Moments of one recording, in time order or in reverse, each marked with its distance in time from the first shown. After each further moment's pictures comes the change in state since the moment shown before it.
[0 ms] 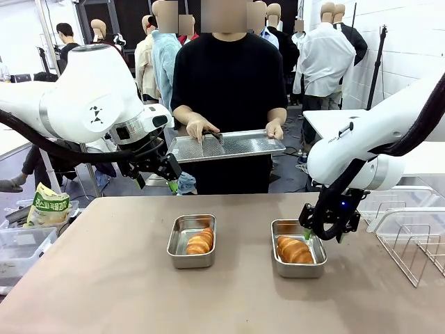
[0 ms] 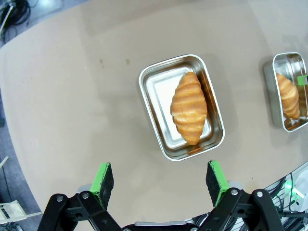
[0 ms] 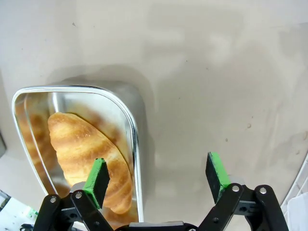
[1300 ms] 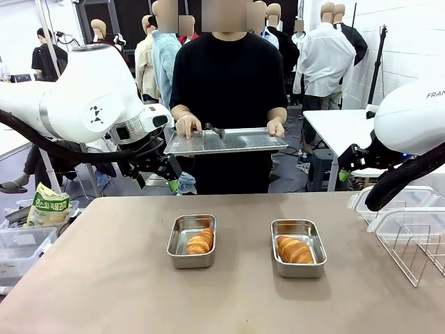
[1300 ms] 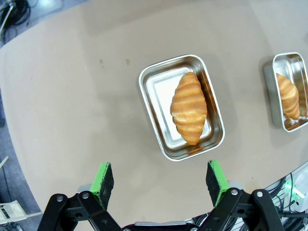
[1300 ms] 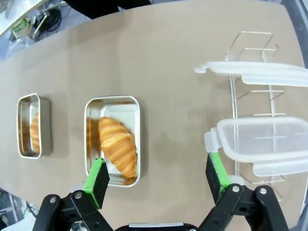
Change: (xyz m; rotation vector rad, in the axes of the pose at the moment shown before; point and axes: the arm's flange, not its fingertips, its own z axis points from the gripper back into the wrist) left arm 0.000 0.000 0.000 0.000 0.000 0.000; right arm -0.099 -0.032 0.186 0.034 -0.489 -0.021
